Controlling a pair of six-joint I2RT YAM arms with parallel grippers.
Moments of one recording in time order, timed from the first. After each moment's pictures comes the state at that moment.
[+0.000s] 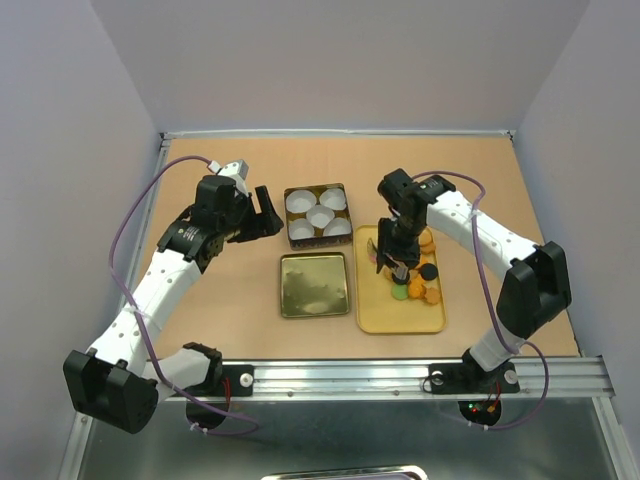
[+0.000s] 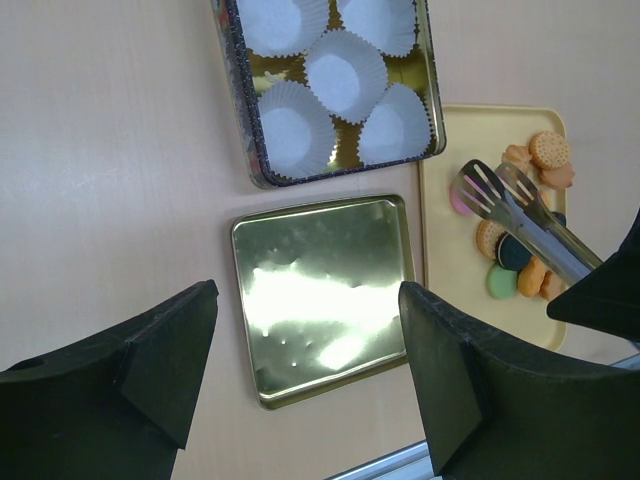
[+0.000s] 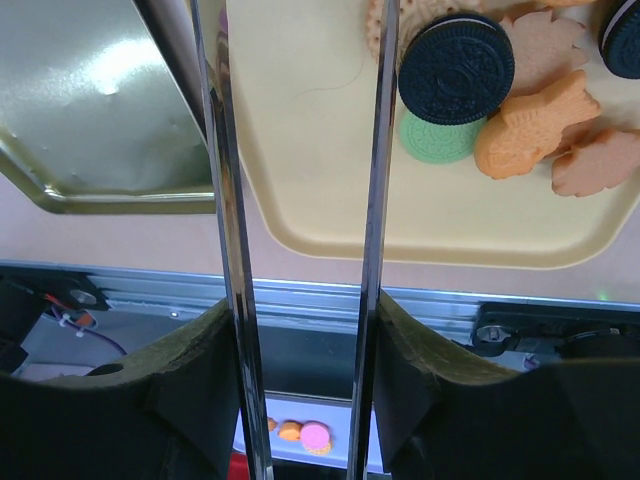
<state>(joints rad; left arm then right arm) -0.36 1.10 1.04 -0.60 0.09 -0.49 0.55 1.64 1.40 -1.21 -0.16 0.70</state>
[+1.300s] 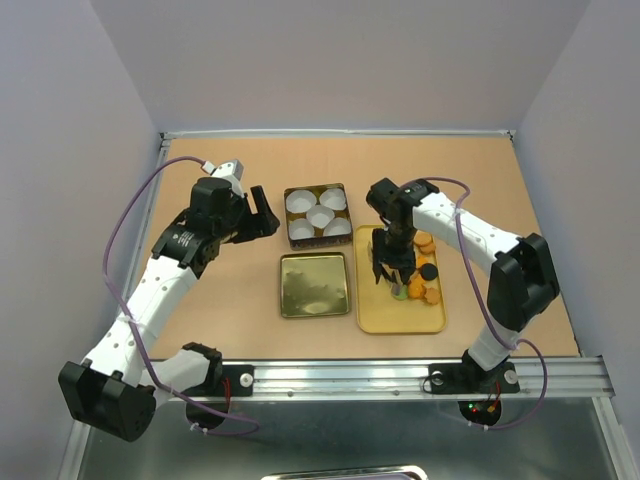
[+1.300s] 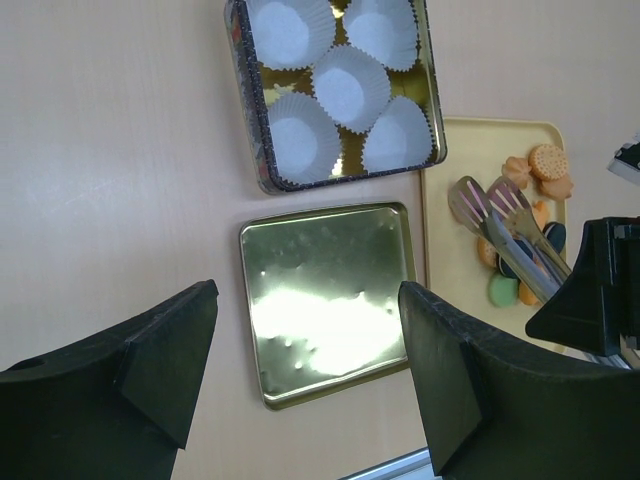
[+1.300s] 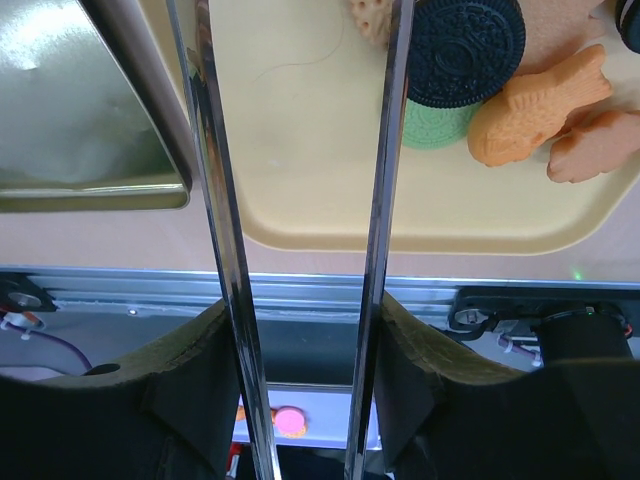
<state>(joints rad) -0.36 1.06 1.04 -0.61 0.06 -0.49 0.60 1.71 1.40 -1.25 -0.13 0.69</state>
